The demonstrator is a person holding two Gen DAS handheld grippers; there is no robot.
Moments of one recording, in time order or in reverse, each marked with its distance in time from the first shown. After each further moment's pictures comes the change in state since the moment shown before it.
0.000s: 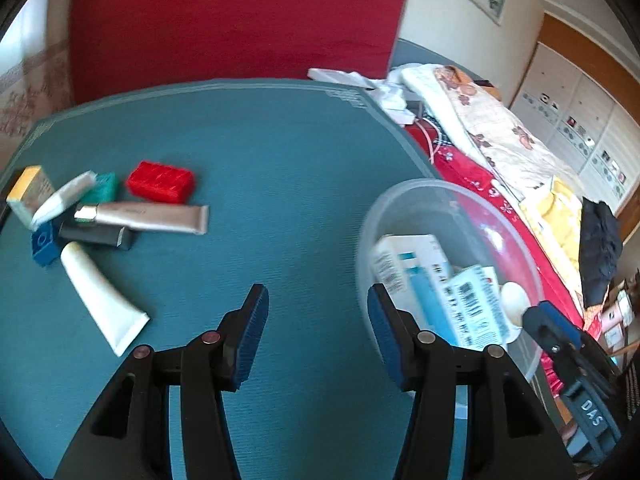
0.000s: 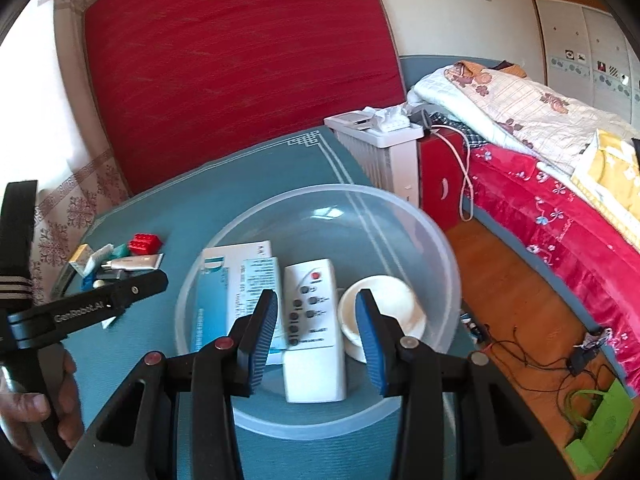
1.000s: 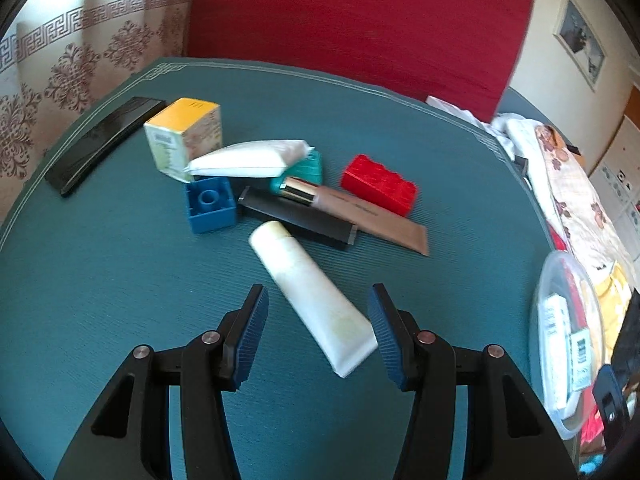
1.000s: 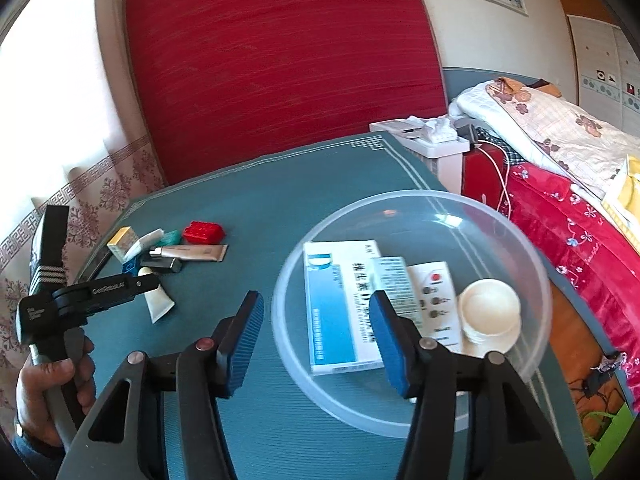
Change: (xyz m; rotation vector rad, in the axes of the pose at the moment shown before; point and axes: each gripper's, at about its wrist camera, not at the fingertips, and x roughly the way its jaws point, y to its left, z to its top) left arm -0.014 0.142 -0.008 -0.277 -0.041 0.230; right arm 0.004 0.080 -0.011 -0.095 -0.018 0.082
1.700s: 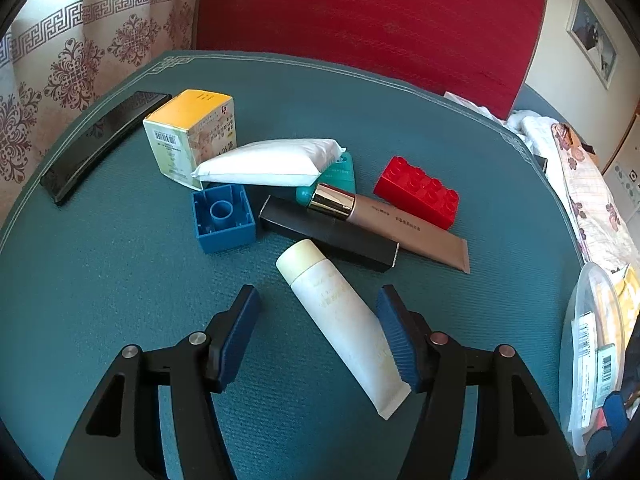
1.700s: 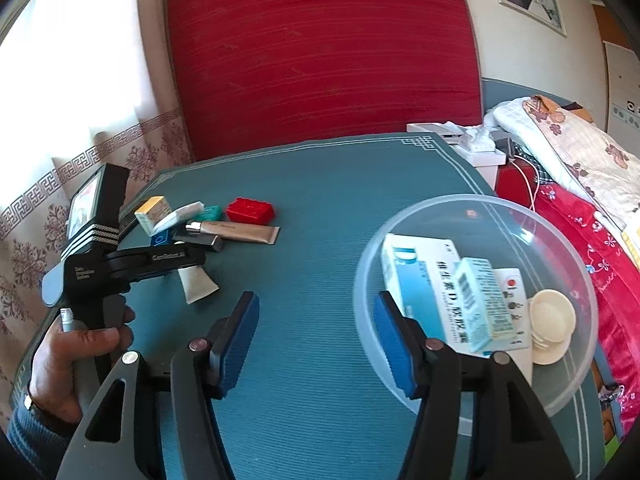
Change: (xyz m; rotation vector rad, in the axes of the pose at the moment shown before) left arm 0.023 0.014 0.009 0.006 0.010 0.036; right arm 0.017 0.055 -0.008 -0.110 0.030 0.054
